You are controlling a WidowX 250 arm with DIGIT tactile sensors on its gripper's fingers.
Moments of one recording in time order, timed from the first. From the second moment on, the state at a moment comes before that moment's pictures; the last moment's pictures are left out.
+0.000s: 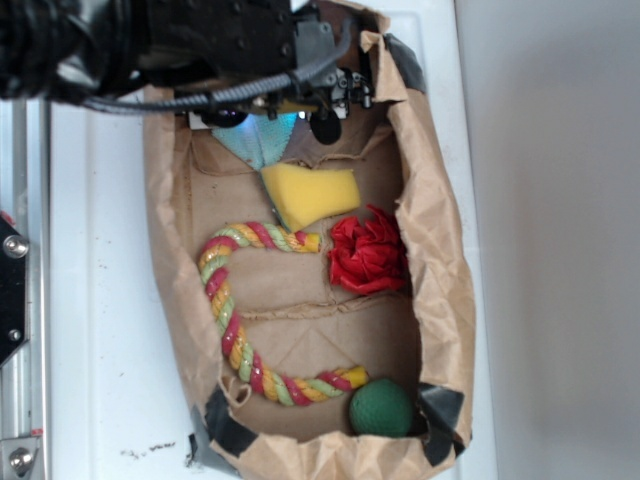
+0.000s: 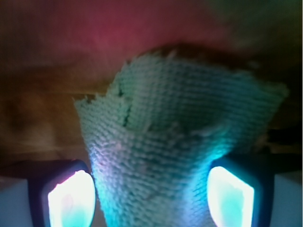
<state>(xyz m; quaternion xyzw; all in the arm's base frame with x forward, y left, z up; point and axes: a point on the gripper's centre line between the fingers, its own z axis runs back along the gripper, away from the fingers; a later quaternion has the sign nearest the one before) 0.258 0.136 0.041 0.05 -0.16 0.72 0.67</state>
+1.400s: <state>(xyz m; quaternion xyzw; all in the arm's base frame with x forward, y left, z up) 0.270 0.077 0.077 -0.05 -0.16 0.44 0.88</state>
